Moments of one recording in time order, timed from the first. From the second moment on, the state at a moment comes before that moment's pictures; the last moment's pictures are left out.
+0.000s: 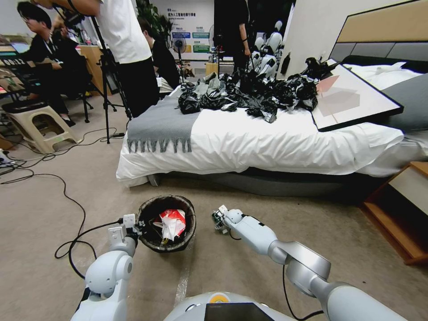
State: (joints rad) left arm 1.50 -1.42 -0.76 -2.20 -0.26 0.74 -0.11; right arm -0.44 1.41 -0.47 0.73 0.46 -0.59 -0.06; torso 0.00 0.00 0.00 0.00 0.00
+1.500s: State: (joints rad) left arm 1.49 -1.43 -0.75 -2.16 -0.23 0.74 -0.11; right arm -0.38 0.91 -0.15 2.16 1.38 -0.67 0.36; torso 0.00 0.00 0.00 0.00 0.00
